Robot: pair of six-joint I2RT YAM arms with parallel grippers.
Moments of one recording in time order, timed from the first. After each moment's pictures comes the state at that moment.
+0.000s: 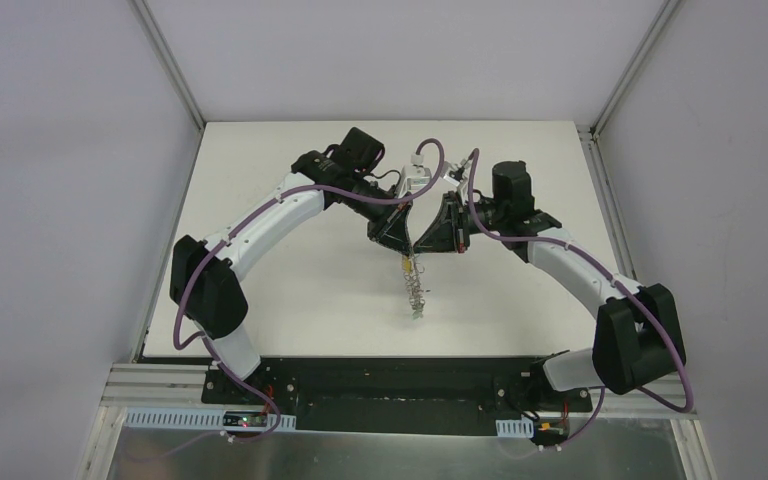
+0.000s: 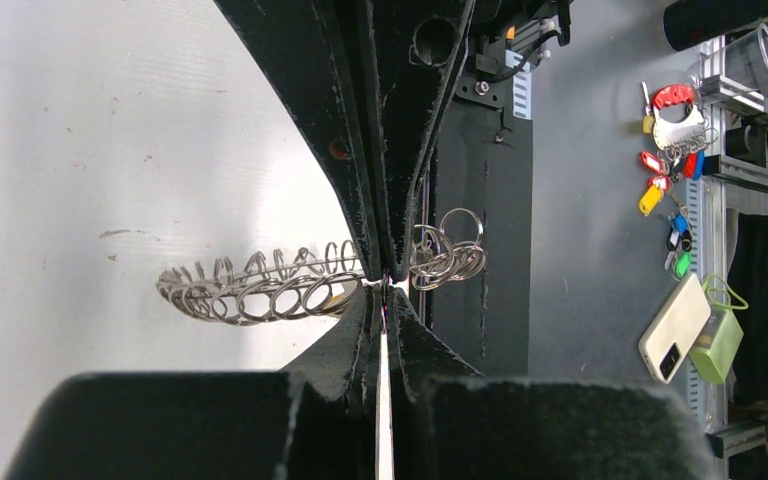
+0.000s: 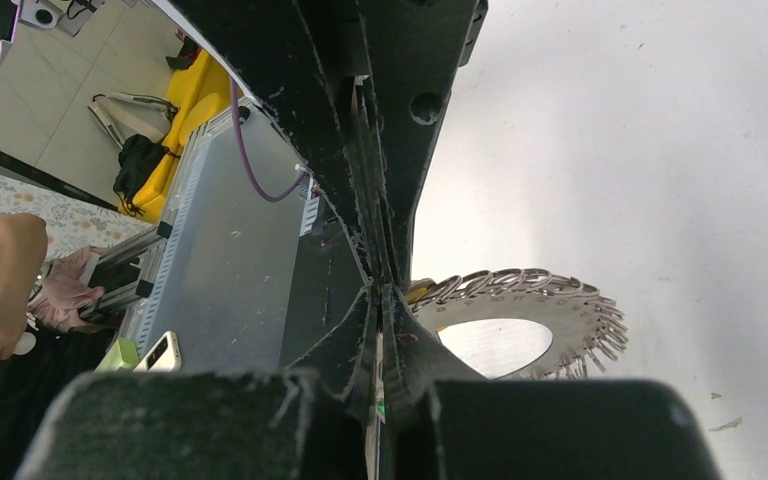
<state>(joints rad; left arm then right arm) -0.63 1.70 1.60 -0.89 0.94 0.31 0.40 1.39 0.93 0.03 -1.30 0.18</state>
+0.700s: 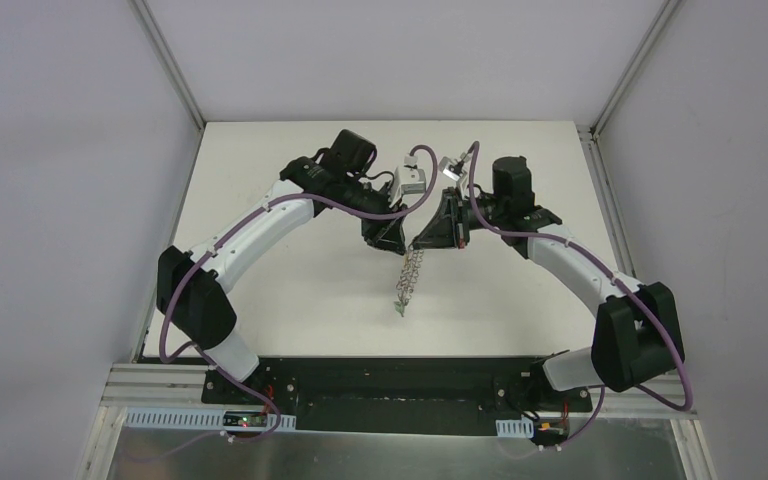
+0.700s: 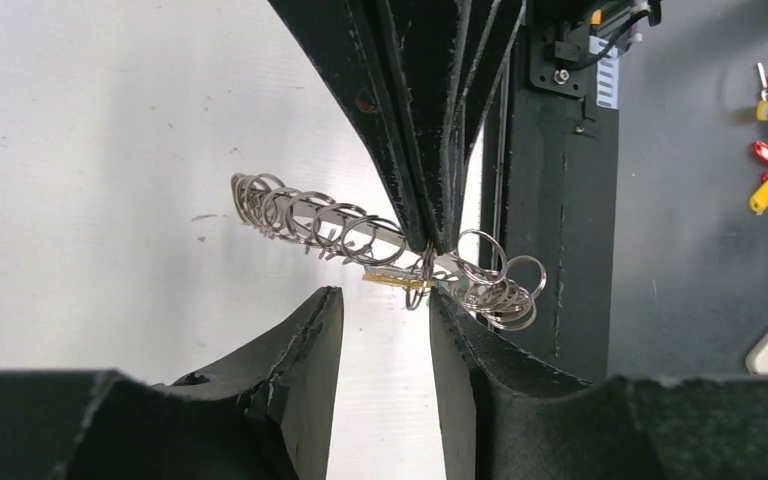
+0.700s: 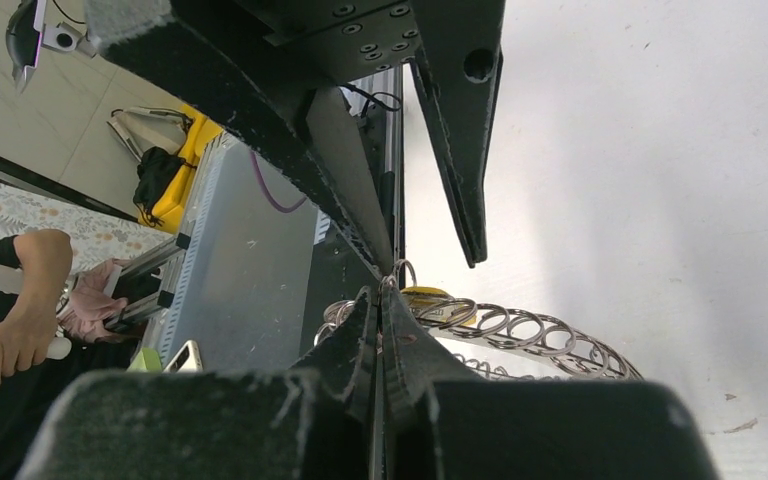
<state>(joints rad) -0.63 1.62 1.54 -0.82 0.82 0.38 0.40 1.41 0.97 0.01 -1.30 0.23</state>
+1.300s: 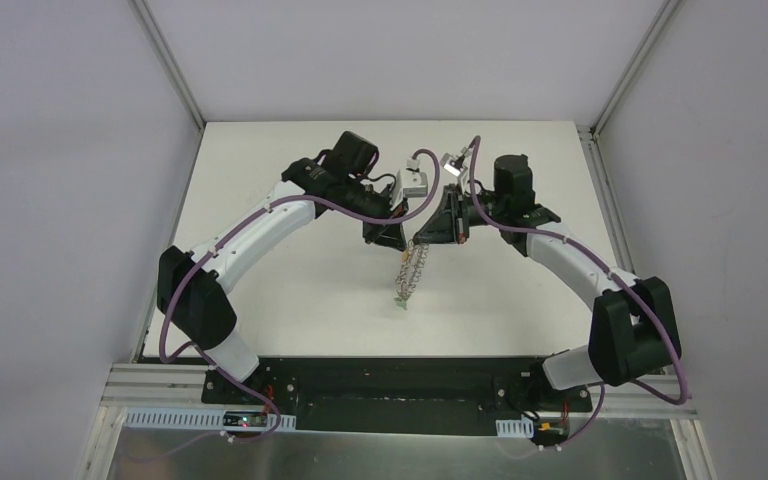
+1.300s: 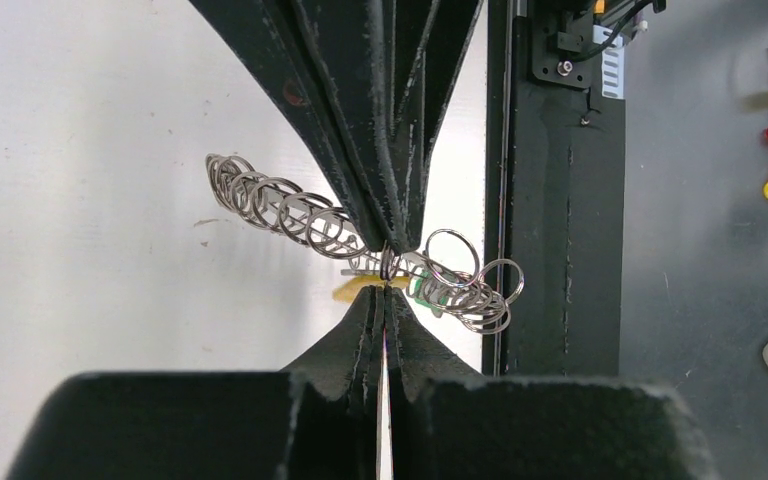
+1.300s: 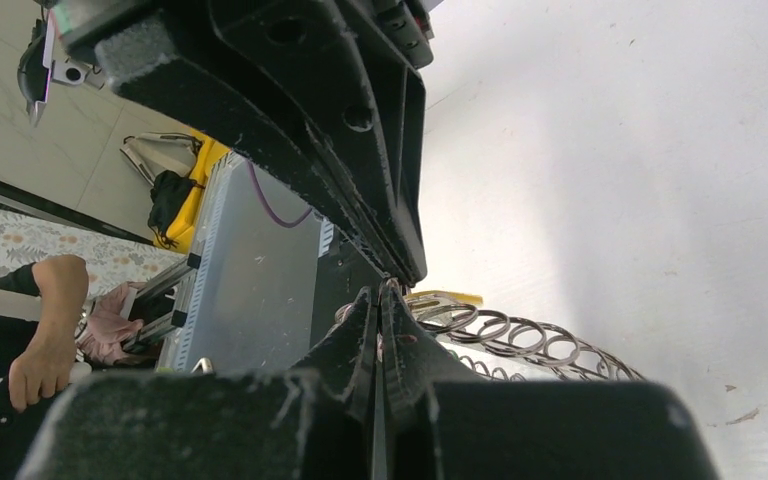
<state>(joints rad) -0.65 1.62 1.53 -0.82 0.81 0.42 0.38 1.43 0.97 0.07 -1.29 0.32</state>
